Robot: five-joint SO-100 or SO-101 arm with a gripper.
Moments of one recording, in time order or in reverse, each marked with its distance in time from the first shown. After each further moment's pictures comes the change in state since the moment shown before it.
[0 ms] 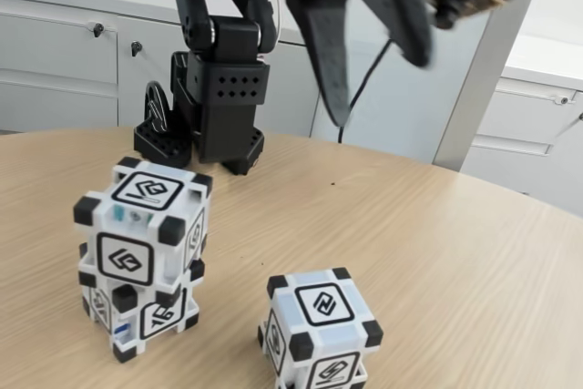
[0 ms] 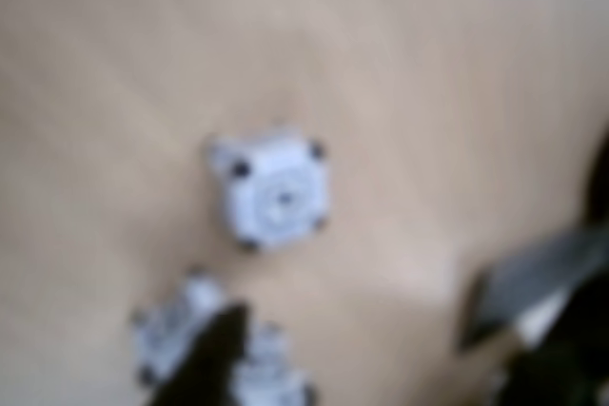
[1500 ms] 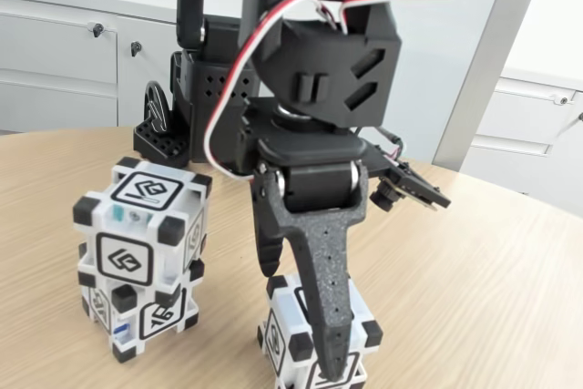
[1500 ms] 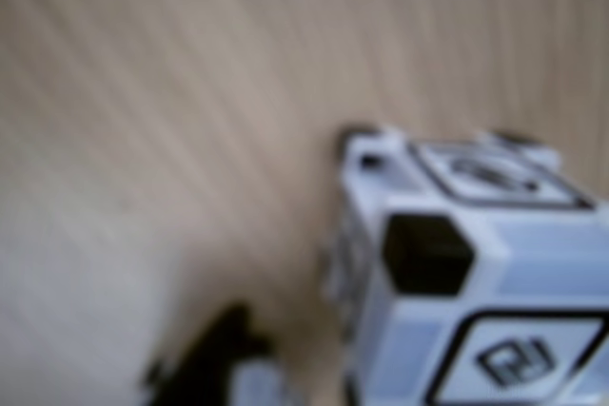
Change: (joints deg) arm 8.3 -38.0 0.0 -10.8 -15.7
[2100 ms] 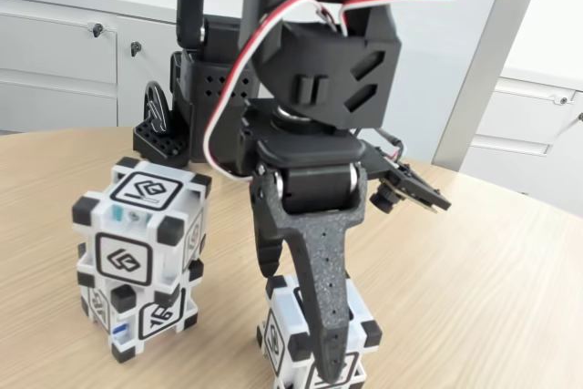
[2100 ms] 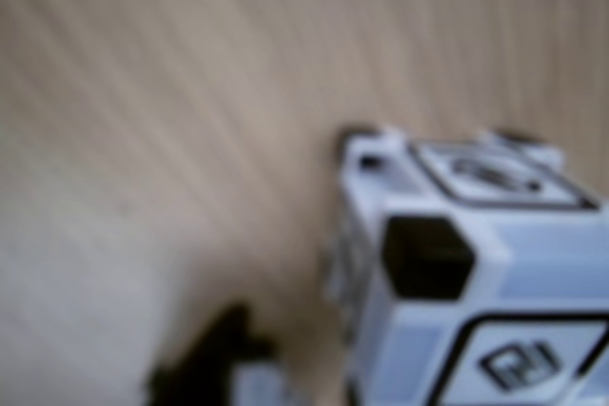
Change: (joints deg) arm 0.0 -0.4 0.0 -0.2 1.0
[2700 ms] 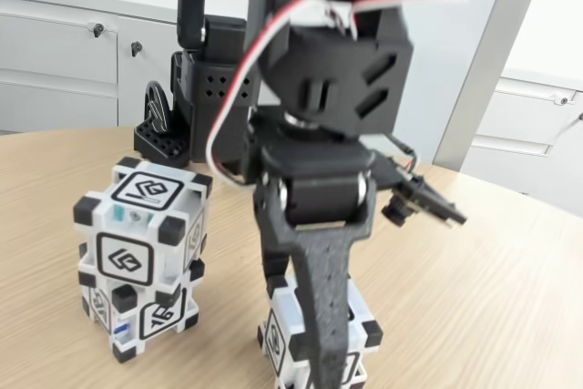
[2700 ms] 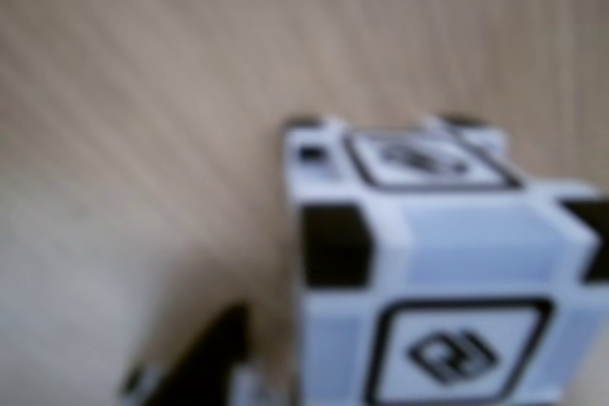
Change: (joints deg) arm -0.1 -4.7 -4.7 0.0 2.5
